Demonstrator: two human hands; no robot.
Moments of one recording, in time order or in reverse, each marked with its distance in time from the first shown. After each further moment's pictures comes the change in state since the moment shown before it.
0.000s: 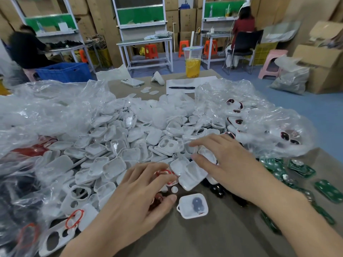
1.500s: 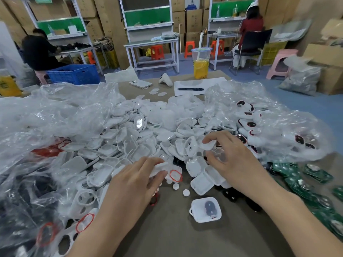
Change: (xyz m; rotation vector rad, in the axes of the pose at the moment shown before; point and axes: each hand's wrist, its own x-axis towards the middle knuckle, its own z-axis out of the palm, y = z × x) left_hand 0.009 -0.017 -0.006 -0.030 0.259 -0.248; right_hand 0.016 0.003 0.020 0.177 0.152 0.102
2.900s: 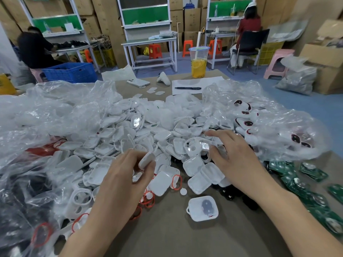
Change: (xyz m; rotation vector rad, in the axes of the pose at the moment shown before) left_hand 0.000 0.002 -0.008 -0.256 0.061 -0.148; right_hand 0.002 0.020 0.007 -0.047 0.099 0.046
